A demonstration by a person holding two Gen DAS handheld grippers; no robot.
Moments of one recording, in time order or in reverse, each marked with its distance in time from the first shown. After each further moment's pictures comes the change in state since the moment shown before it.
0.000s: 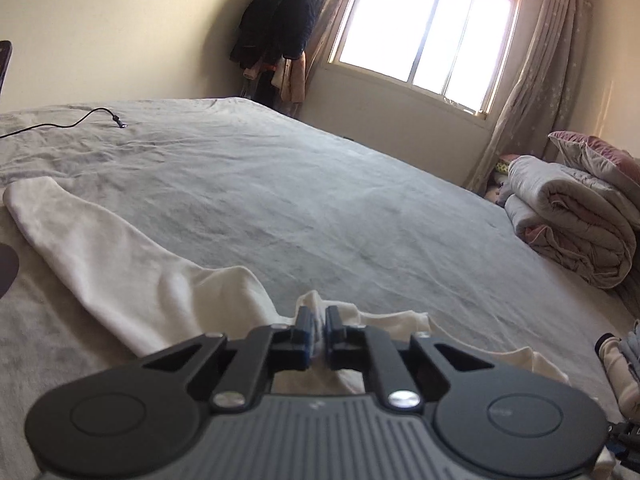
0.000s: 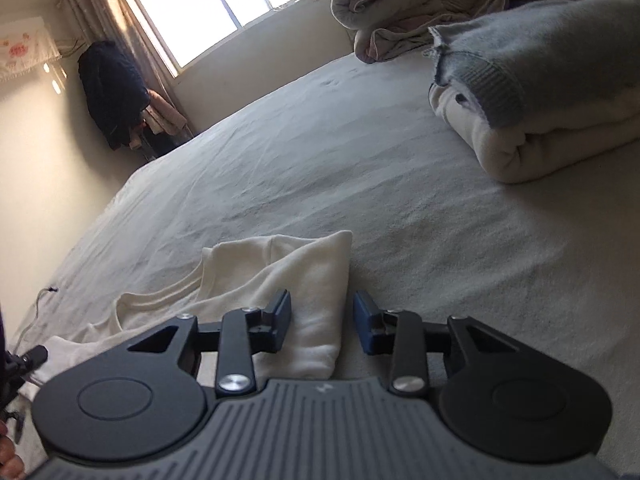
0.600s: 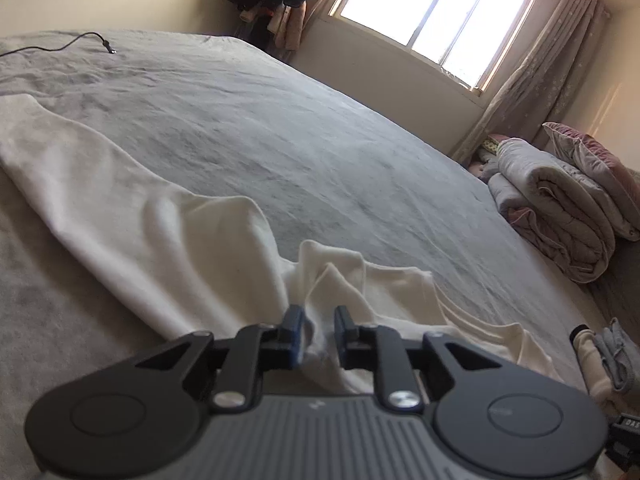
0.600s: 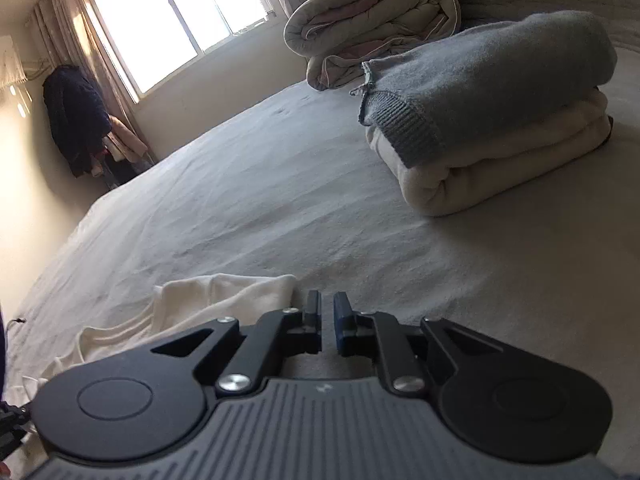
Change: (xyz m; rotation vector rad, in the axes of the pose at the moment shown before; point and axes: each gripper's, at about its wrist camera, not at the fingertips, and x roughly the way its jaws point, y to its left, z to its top) left arm 0.024 0.030 -0.009 -0.123 0.158 -0.136; right arm -0.013 -0.039 0.007 0.124 -0.060 -0.050
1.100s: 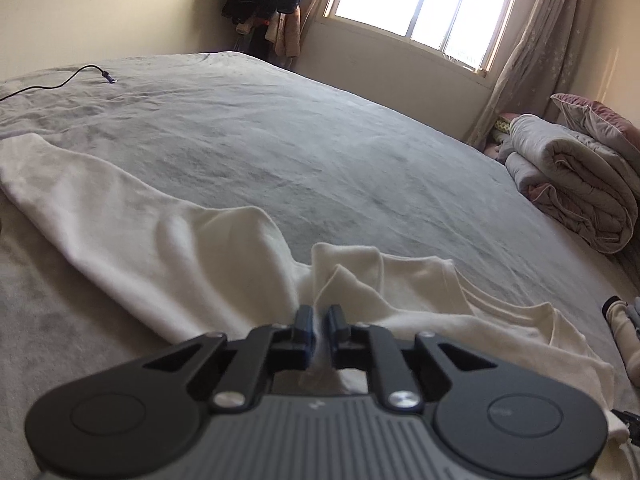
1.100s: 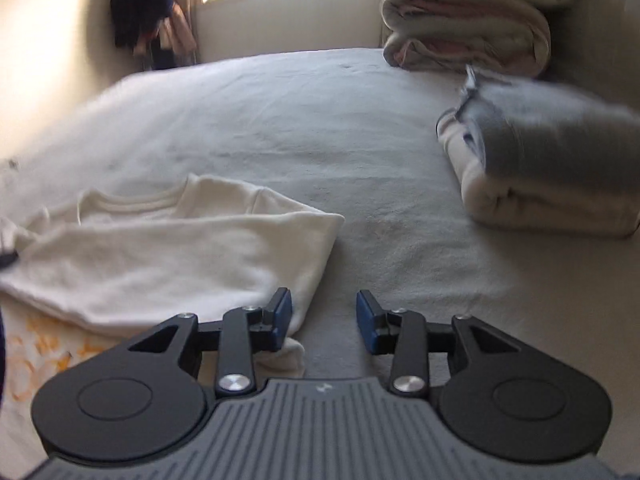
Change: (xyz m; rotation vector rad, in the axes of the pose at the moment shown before) left arm -0.004 -0.013 -0.002 0.133 -0.023 0.135; right arm -0.009 0.062 -0.025 -0.484 0.122 -0.115
